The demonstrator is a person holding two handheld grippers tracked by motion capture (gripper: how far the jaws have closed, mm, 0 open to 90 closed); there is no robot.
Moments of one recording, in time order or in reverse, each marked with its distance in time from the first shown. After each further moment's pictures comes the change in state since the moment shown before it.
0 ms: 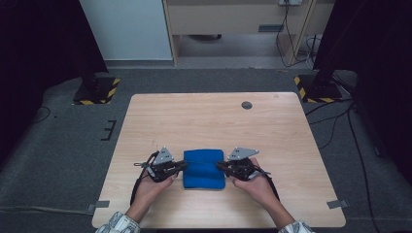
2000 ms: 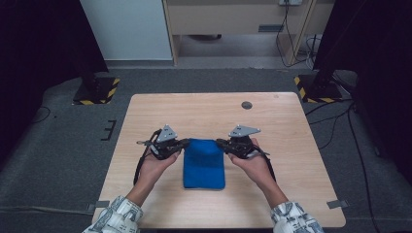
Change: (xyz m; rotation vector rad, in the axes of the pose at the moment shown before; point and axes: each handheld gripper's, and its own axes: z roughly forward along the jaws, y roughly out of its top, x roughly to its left) left arm 0.022 0.062 0.006 -0.046 0.071 0.073; right arm -0.035 0.053 0.001 -0.089 -0.070 0.041
